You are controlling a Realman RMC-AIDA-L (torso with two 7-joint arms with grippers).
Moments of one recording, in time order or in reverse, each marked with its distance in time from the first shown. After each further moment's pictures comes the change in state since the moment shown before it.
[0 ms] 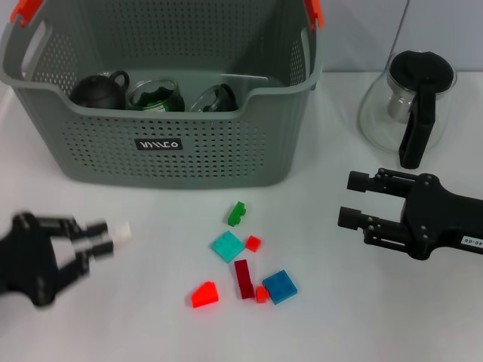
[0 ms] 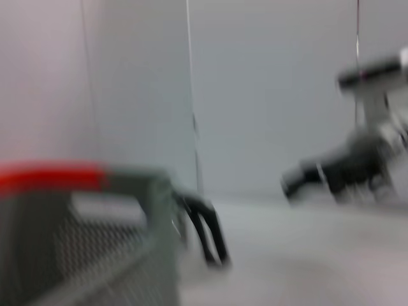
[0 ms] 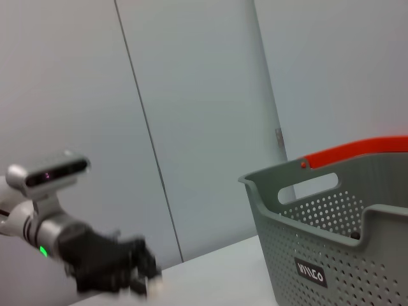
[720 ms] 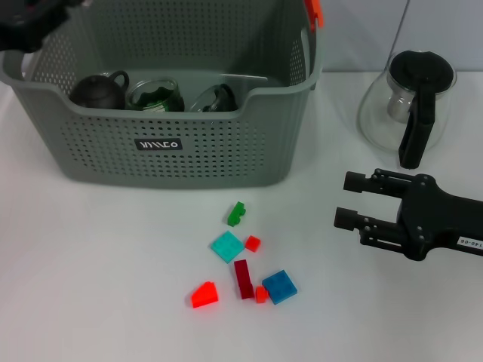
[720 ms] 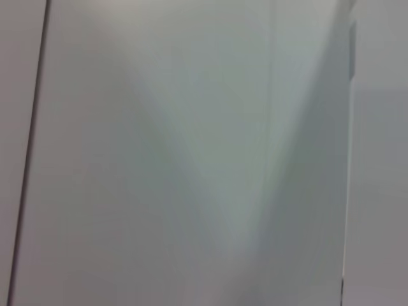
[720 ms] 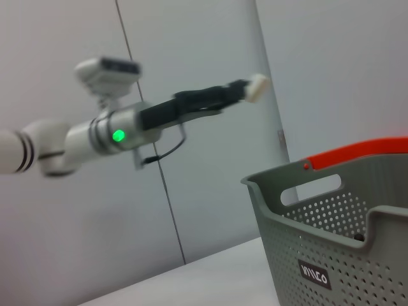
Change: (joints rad) left arm -0.215 -0.002 0.124 0.248 -0.406 -0.311 -0.684; right arm 0.001 0.007 0.000 0.000 0.000 0.000 -0.001
